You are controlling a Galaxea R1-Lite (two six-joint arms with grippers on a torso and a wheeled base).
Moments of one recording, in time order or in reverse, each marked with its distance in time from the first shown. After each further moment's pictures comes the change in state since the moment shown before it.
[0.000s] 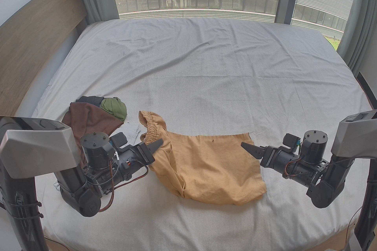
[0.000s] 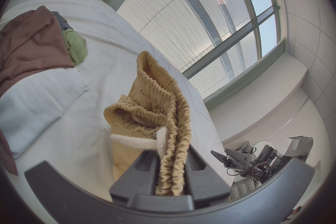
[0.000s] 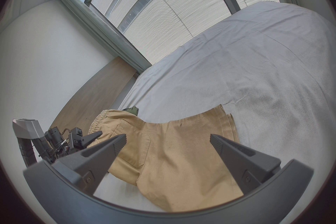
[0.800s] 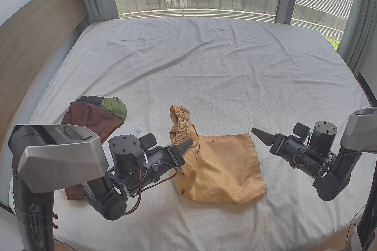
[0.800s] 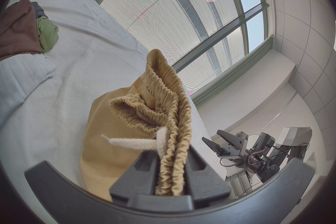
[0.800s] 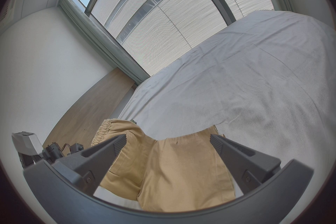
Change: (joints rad) left arm -0.156 0.088 -0.161 0.003 0.046 -0.005; right arm -0.067 -0.052 -0.024 0.000 0.000 0.012
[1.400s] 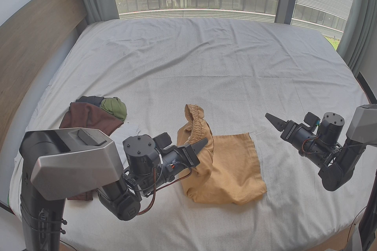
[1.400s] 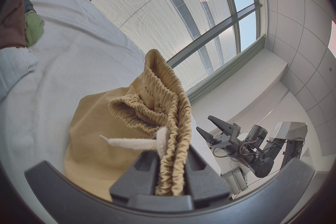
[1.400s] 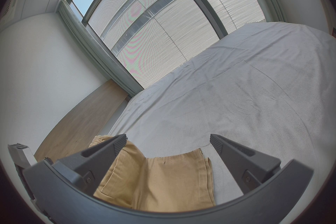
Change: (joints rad) left arm -0.060 0.056 -0.107 -0.001 -0.006 -0.001; right arm -0.100 -0.010 -0.061 0.001 -0.010 0.001
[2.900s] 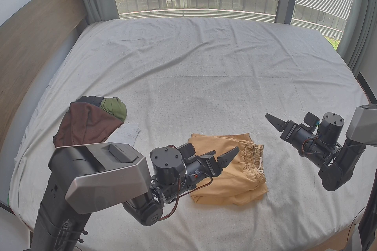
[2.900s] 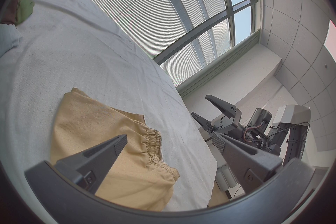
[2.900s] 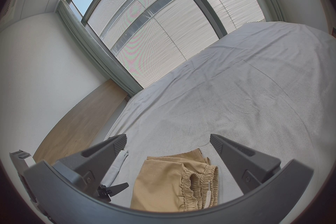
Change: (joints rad) left arm -0.087 0.148 -0.162 0.012 0.003 0.006; right arm -0.003 0.004 -0.001 0.000 0.000 0.000
